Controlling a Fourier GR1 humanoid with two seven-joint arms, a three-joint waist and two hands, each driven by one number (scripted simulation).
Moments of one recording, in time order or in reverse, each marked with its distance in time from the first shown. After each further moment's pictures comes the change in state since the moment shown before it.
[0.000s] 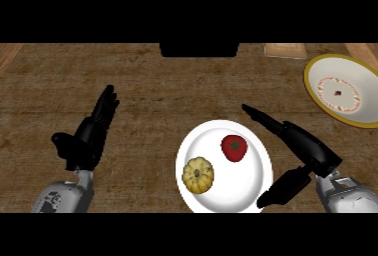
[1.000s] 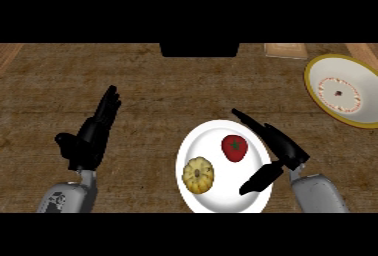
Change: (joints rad) left arm 0.007 -0.079 0.070 0.005 -0.080 -0.078 0.003; right arm -0.013 0.155 -0.041 0.270 0.239 -0.010 -0.168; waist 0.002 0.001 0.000
